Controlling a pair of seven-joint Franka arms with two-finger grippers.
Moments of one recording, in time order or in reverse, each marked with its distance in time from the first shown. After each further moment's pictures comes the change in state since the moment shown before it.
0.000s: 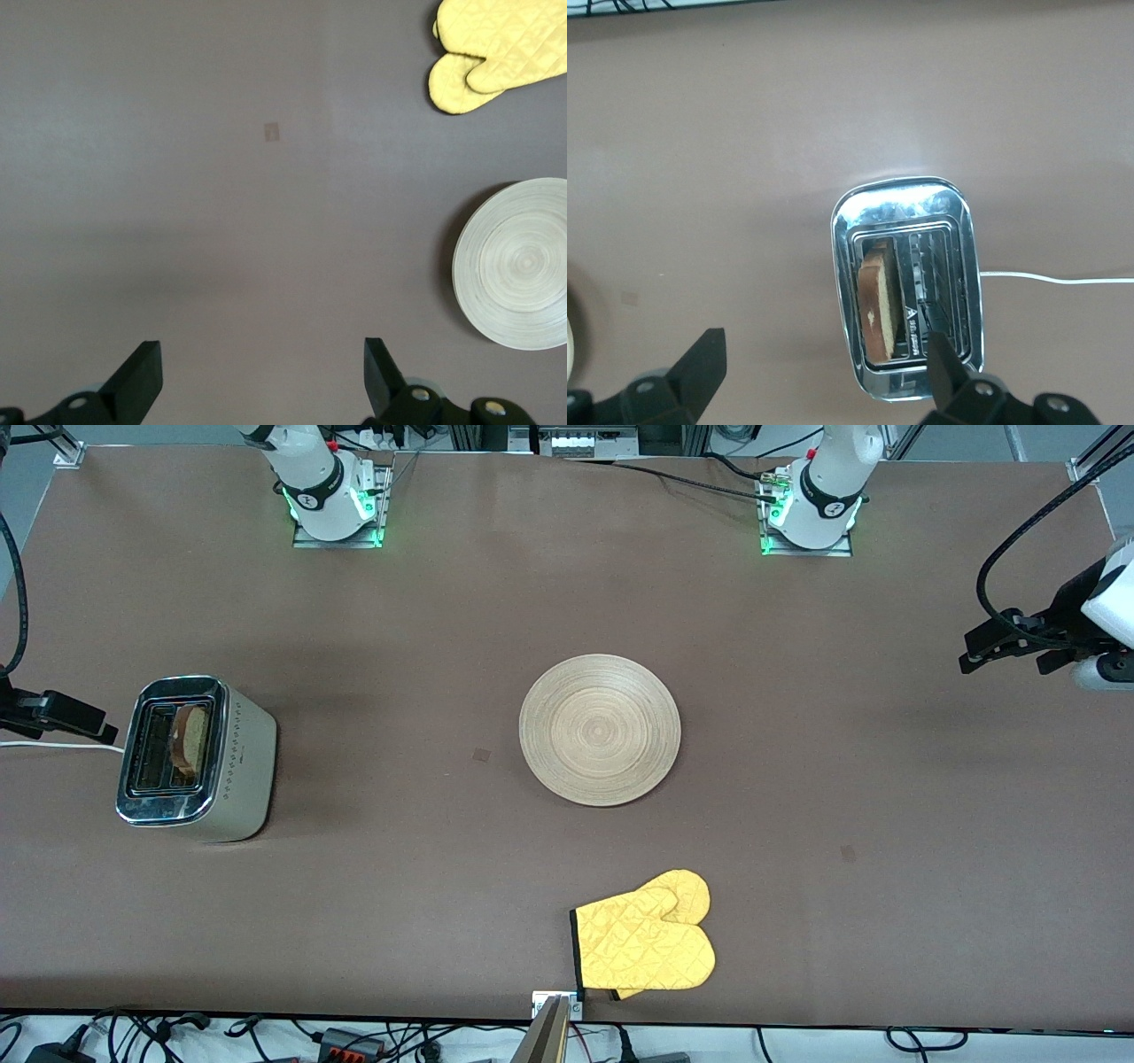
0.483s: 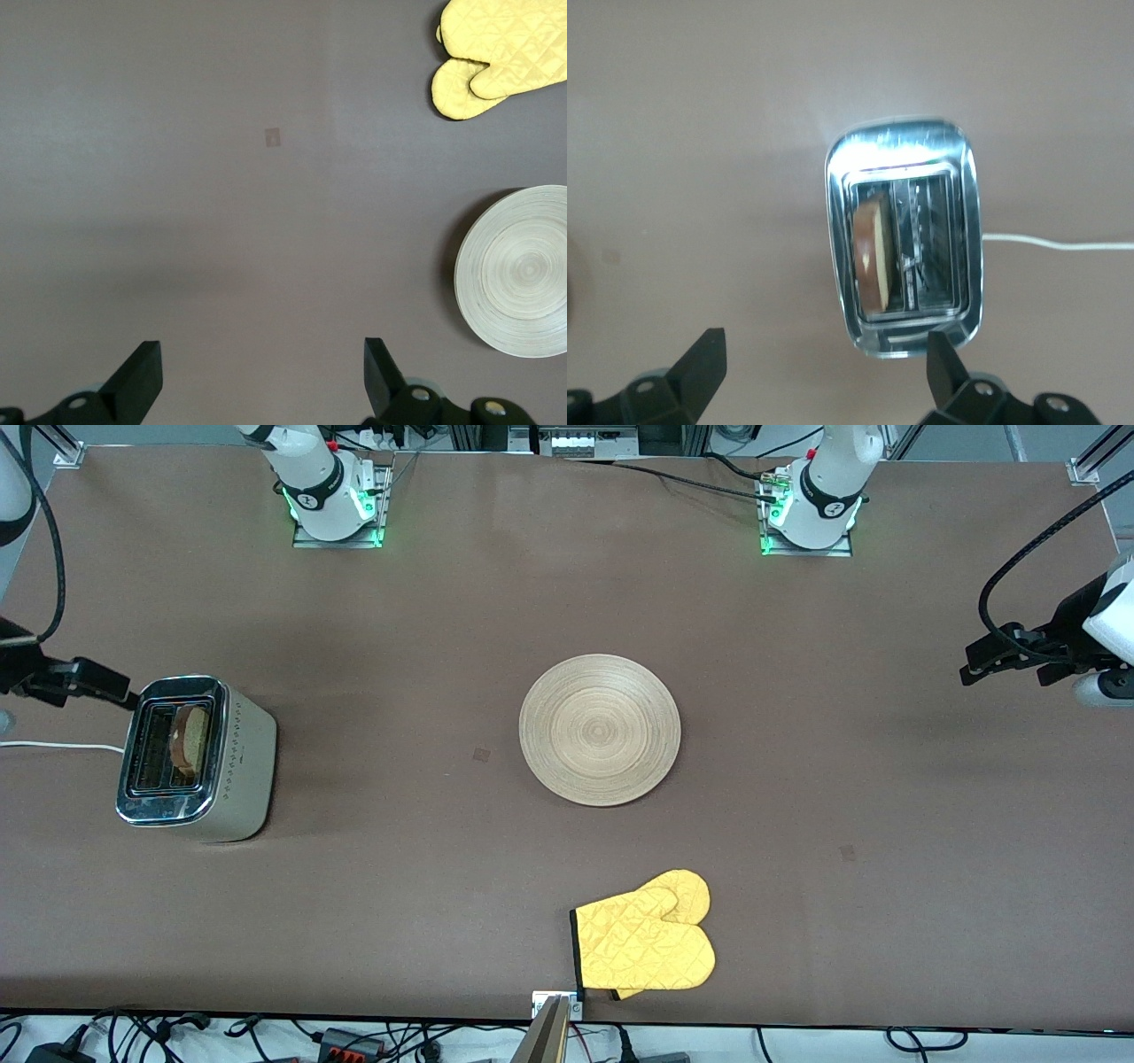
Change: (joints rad) left arm 0.004 0.040 0.001 0.025 0.000 0.000 0.000; right arm 0.000 -0.192 0.008 -0.296 -0.024 0.062 -0.017
